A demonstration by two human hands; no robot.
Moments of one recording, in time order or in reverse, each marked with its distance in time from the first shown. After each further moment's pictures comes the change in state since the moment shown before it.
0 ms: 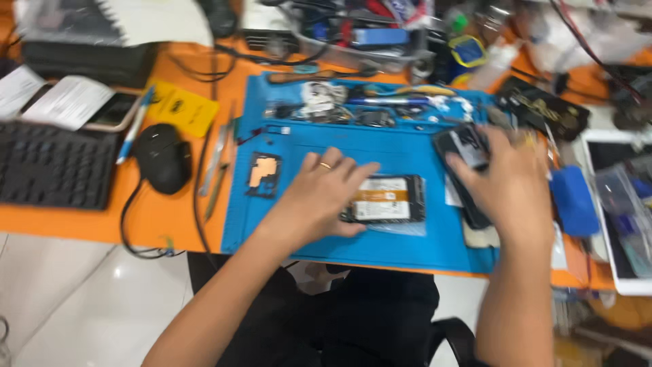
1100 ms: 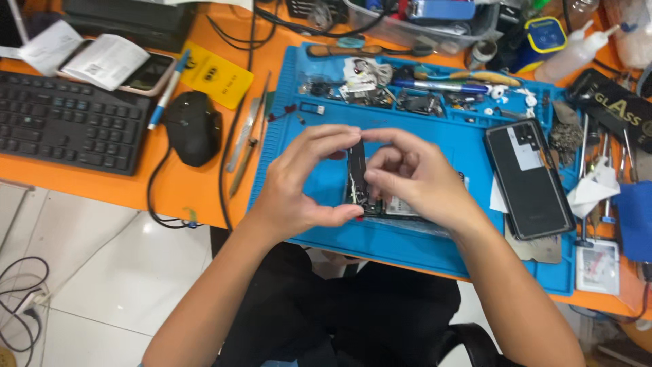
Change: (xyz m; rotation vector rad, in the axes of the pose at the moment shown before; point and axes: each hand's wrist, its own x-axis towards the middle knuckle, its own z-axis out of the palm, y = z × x) left_hand -0.048 -0.015 -0.027 -0.777 0.665 -0.061; right_hand 0.015 -0.117 0.061 1.337 -0.635 -0.085
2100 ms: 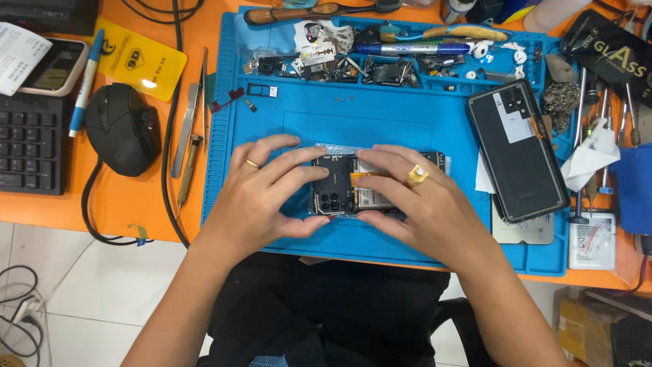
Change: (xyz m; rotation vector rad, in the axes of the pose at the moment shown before) left_hand -0.013 -0.018 -0.002 0.665 -0.375 0.158; right_hand -0.059 0.009 -0.018 -0.938 -0.006 -0.472
